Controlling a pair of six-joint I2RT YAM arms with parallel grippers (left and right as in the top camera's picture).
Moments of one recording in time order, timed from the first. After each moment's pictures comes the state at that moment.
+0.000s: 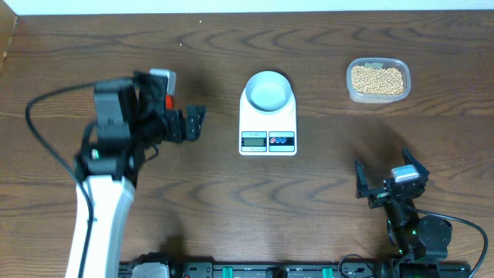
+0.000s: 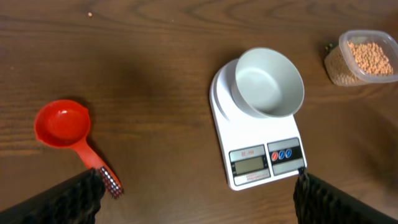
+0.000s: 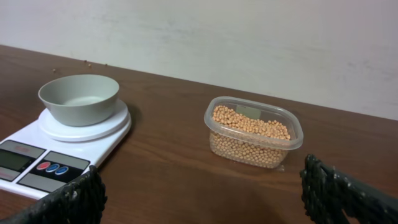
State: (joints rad) left arm 0.02 1.22 1.12 -0.71 0.39 0.02; right arm -0.03 0.01 0.01 -0.07 -0.25 -0.14
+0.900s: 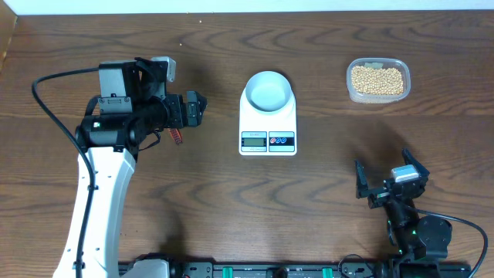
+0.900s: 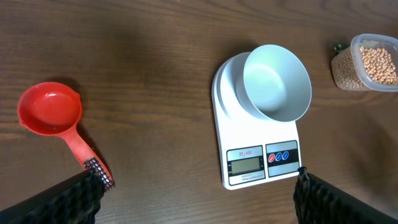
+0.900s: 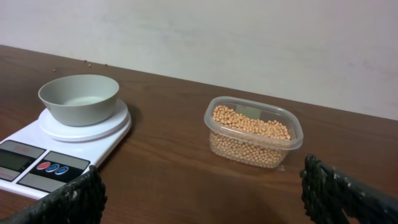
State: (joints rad) left arm 0.02 1.33 1.19 -0.76 0.39 -0.05; right arm -0.03 0.01 0.01 -0.07 -0.25 -0.14
